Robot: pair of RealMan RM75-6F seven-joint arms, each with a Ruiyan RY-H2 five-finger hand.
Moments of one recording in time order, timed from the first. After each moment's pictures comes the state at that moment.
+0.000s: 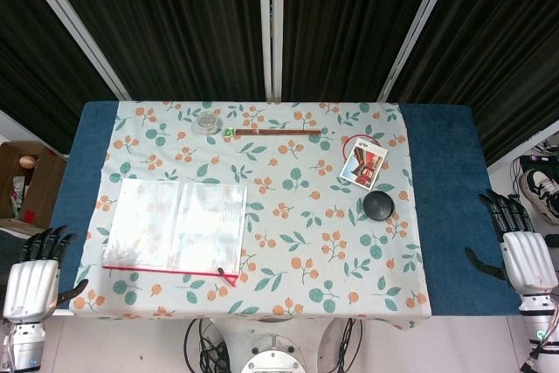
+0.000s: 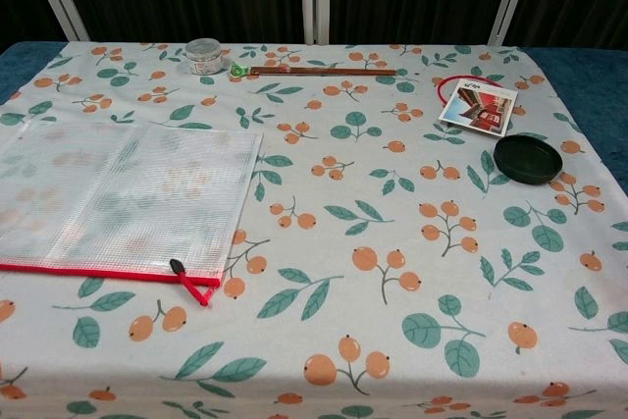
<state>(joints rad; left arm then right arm) 0.01 -1.25 -0.03 -1.65 1.52 1.57 0.27 0.11 -1.10 0.06 -1.59 -1.53 1.47 0.19</state>
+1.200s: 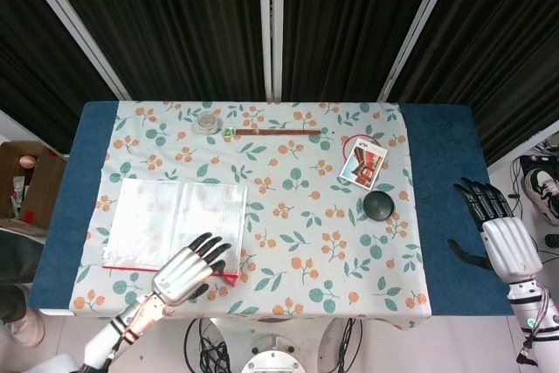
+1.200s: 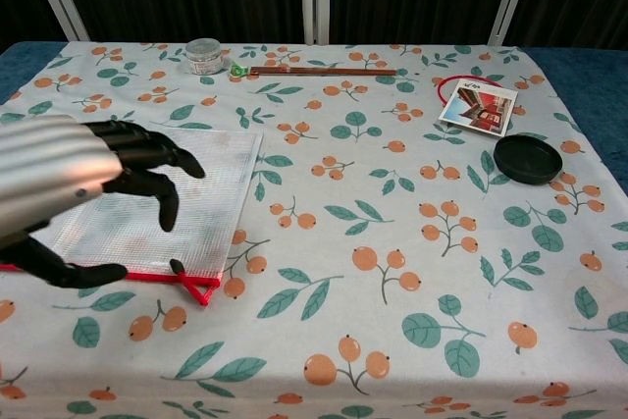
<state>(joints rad) -0.40 -1.41 -0.01 -1.76 1.73 1.00 0.50 0.18 -1.02 0.07 -1.67 -1.59 1.43 0.18</state>
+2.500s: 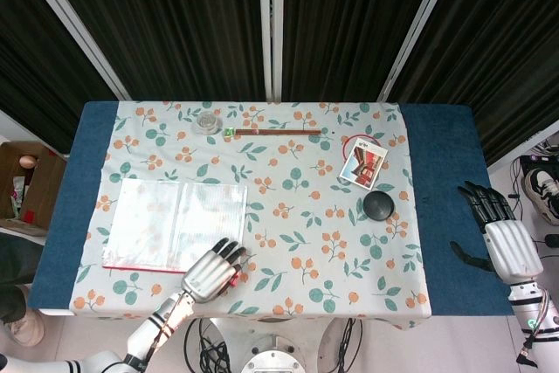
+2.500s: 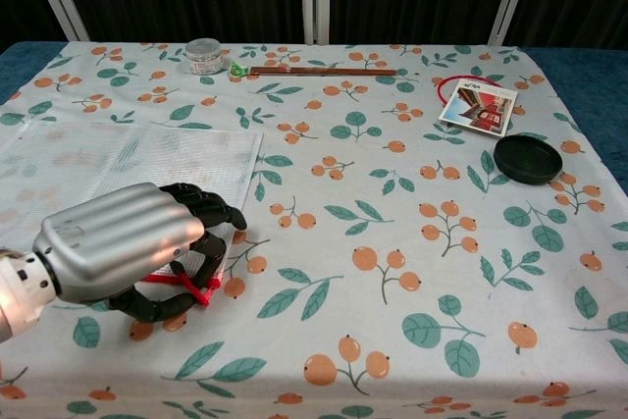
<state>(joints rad) -0.46 -1.66 0.02 -1.57 1.51 1.00 0.66 0.17 -1.04 0.06 -1.65 -1.57 1.43 0.19</state>
